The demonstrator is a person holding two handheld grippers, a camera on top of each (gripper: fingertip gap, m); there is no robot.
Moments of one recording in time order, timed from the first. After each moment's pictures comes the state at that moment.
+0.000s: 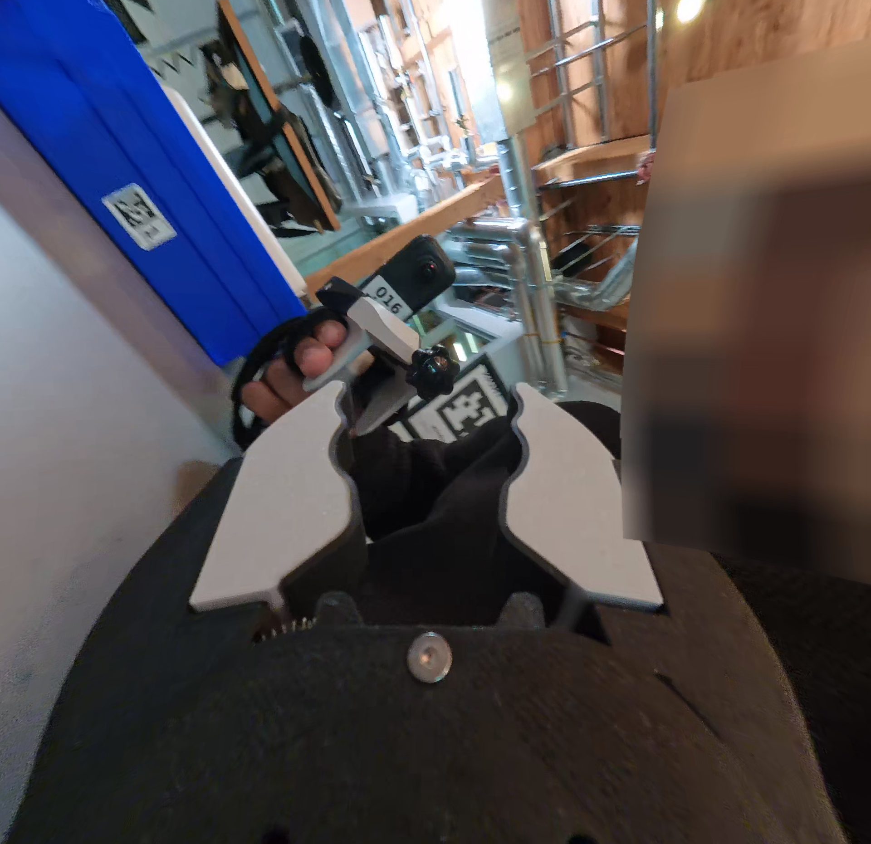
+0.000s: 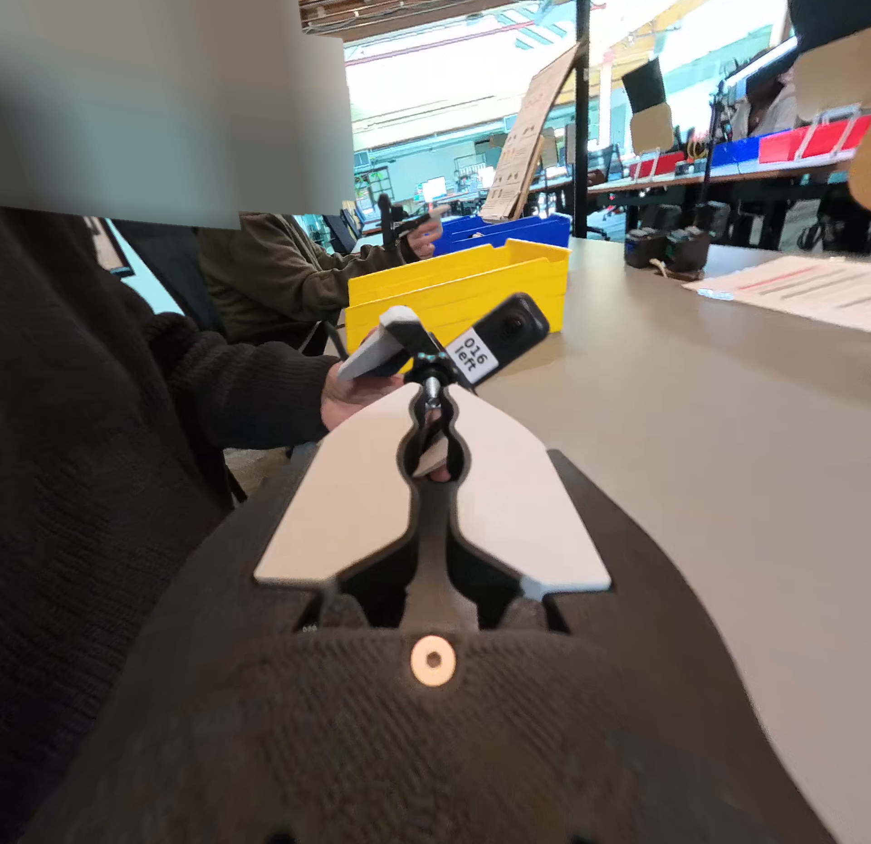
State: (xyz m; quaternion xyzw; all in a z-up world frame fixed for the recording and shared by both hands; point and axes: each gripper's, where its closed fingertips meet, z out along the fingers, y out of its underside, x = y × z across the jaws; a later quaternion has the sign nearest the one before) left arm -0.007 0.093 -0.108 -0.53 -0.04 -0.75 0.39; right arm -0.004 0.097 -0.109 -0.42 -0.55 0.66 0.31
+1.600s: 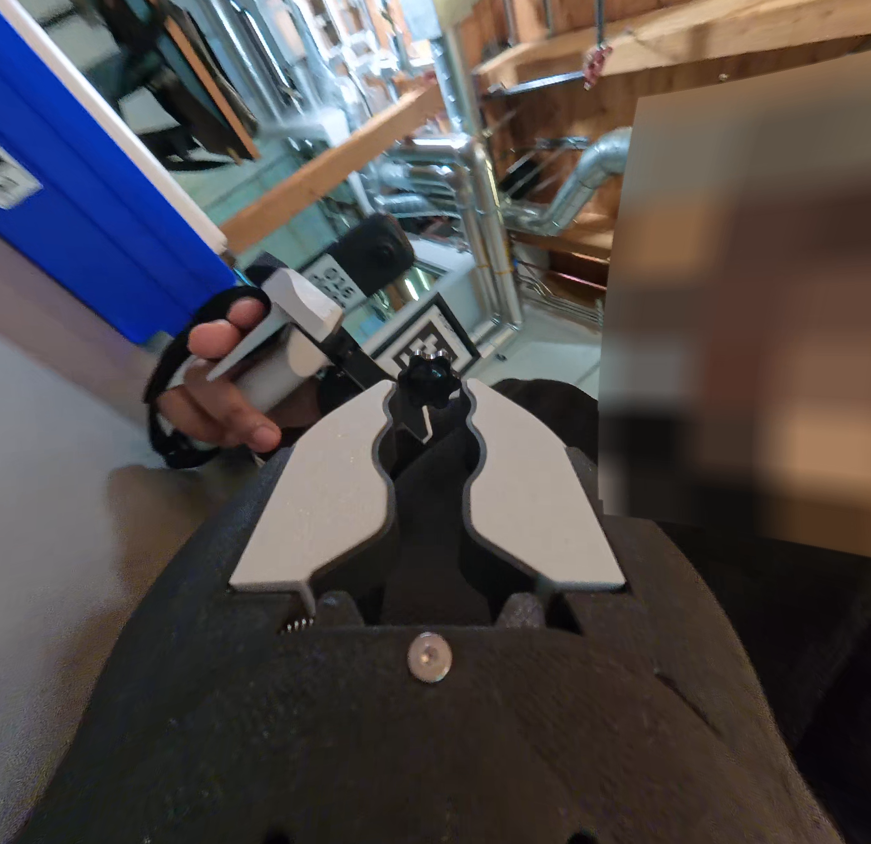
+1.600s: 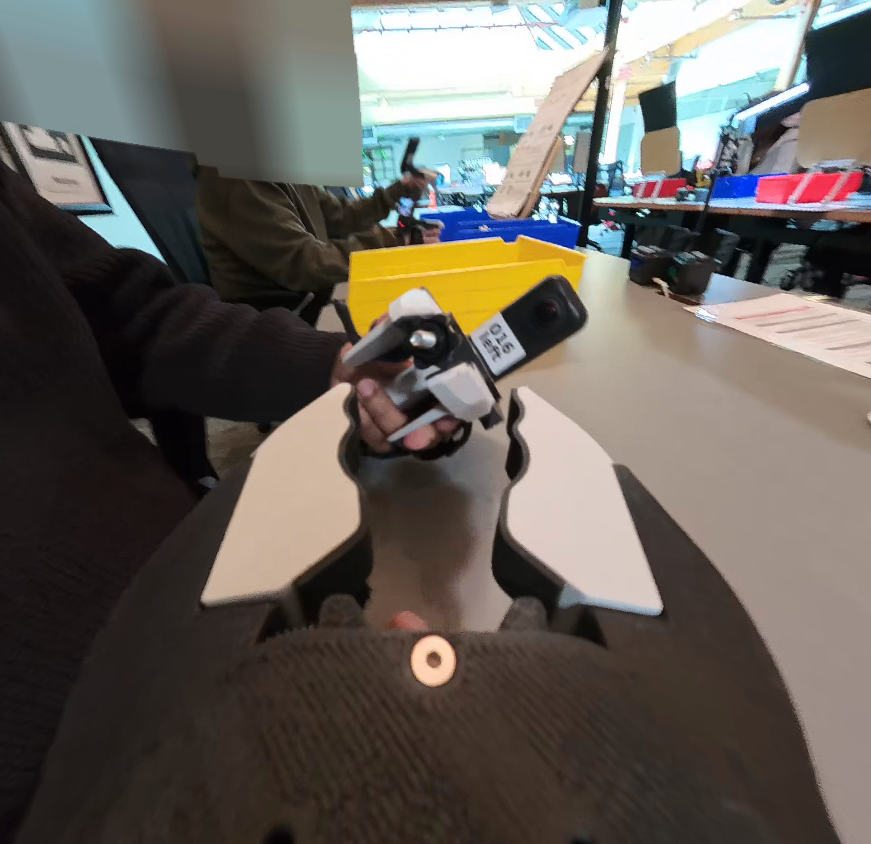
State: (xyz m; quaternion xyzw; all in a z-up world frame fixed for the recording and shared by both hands) left arm 0.006 0.075 -0.095 -0.50 0.06 -0.79 0.36; right arm -0.005 0.078 -0.117 -0.38 -0.58 0.63 0.35
